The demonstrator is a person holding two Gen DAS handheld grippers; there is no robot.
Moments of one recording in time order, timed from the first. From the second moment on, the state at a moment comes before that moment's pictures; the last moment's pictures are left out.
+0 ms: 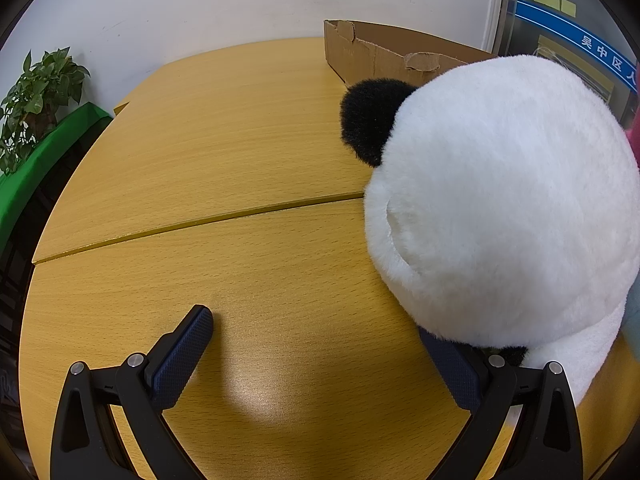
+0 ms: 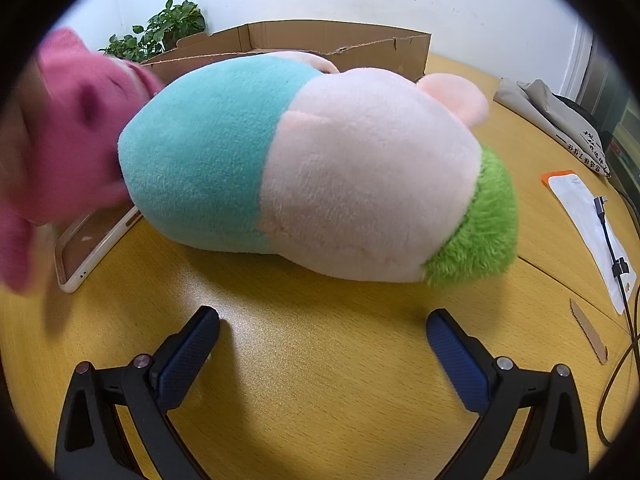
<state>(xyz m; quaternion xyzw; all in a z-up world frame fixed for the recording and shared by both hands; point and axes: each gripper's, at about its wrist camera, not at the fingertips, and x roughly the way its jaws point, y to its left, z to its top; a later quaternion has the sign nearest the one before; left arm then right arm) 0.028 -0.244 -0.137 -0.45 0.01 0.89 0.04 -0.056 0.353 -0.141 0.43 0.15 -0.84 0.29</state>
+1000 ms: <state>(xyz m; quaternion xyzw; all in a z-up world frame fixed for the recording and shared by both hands) 0.033 -0.241 -0.137 -0.45 0.01 0.89 0.04 -0.055 0.353 -0.142 0.43 0.15 -0.84 0.29</state>
